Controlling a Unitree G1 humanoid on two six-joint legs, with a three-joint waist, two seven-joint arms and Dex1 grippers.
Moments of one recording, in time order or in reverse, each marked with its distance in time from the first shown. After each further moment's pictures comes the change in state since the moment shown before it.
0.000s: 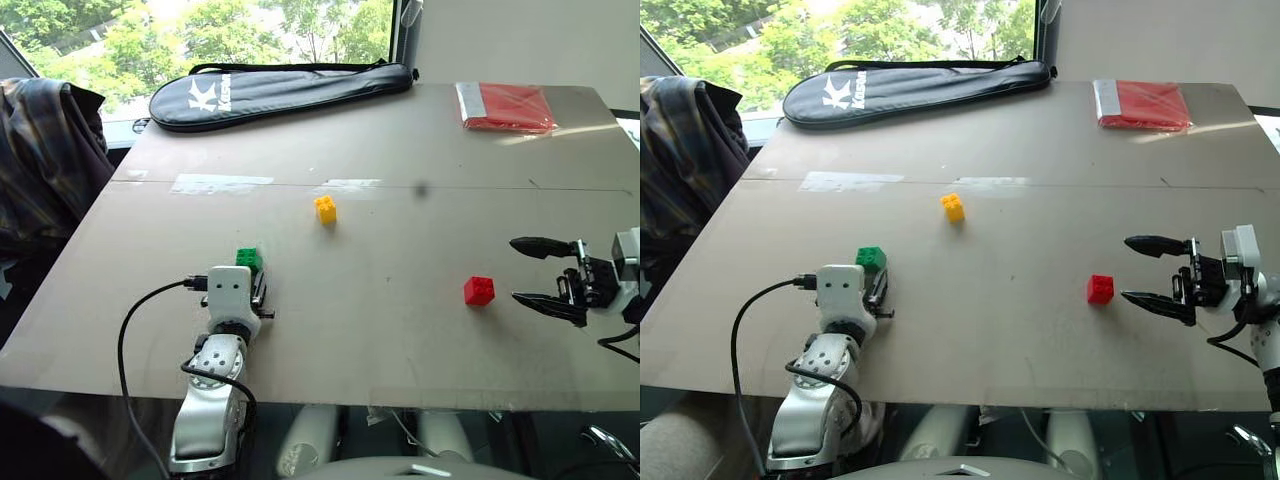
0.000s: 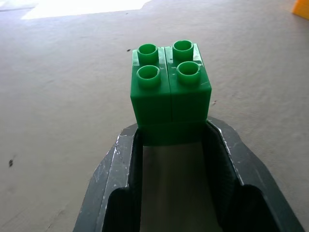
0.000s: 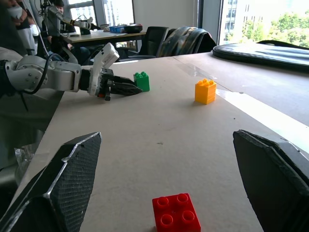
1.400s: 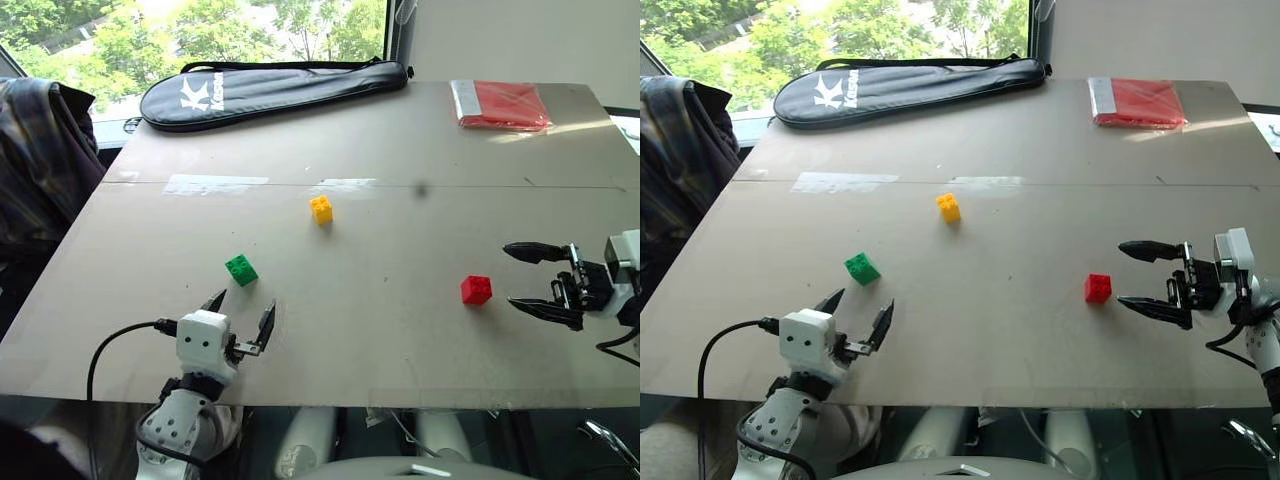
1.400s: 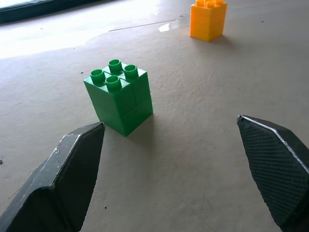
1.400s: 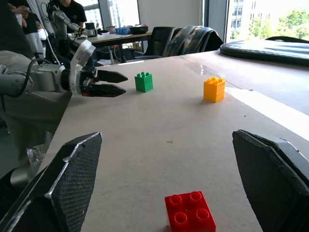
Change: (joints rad) left arm 0.305 -0.045 0.088 -0.047 -0.110 -0.350 -0.083; right arm -0.002 -0.042 0.083 0.006 0.072 -0.029 0.000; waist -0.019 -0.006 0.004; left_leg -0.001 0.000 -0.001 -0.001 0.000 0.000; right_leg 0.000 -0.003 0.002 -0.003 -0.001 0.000
